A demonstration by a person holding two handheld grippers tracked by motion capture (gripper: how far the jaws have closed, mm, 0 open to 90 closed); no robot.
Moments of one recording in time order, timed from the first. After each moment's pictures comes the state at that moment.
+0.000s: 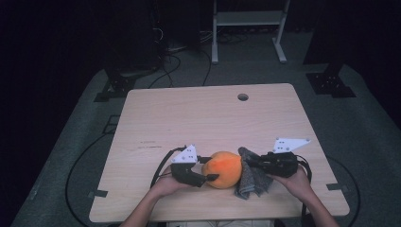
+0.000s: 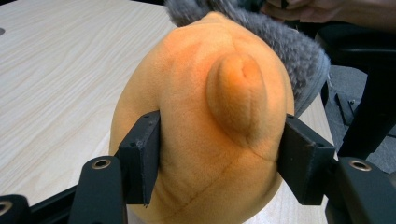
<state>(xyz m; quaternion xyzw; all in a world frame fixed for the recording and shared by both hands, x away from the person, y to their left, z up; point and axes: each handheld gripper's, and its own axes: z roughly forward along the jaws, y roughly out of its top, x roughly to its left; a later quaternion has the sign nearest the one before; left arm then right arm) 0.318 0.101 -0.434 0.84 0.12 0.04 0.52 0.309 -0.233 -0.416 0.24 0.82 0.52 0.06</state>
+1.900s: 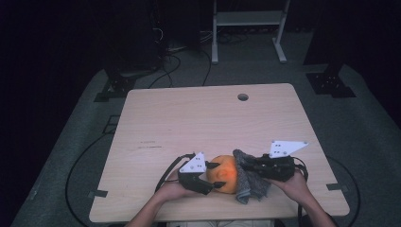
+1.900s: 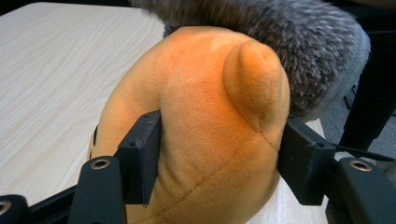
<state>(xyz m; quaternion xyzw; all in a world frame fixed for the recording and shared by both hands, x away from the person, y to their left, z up) 0.300 0.082 -0.437 0.85 0.08 0.06 0.51 0.294 -0.213 -0.398 0.20 0.82 0.53 0.06</state>
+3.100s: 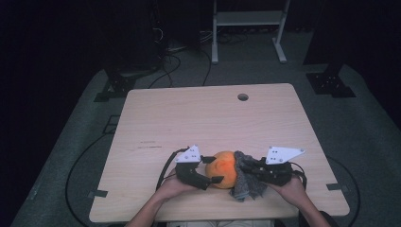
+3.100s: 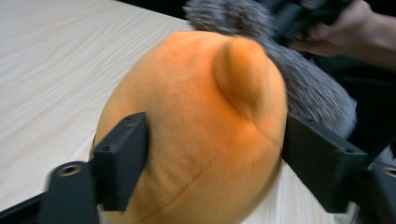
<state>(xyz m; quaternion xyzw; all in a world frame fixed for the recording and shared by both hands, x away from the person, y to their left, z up) 0.314 0.089 -0.440 0.83 0.15 0.02 0.55 0.287 -0.210 -0.413 0.19 0.83 0.52 0.11</state>
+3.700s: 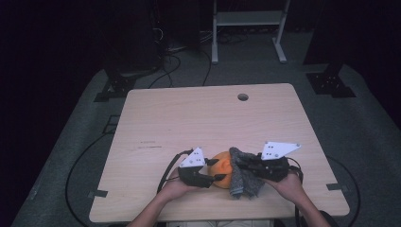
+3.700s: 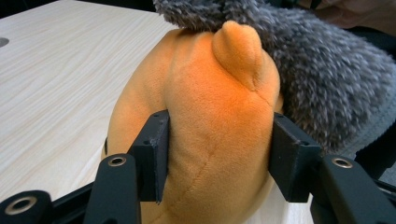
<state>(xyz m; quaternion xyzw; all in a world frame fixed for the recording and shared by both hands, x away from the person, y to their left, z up) 0.309 0.077 -0.438 0.84 0.13 0.06 0.53 0.291 -0.197 -0.395 0.18 0.83 0.51 0.11</state>
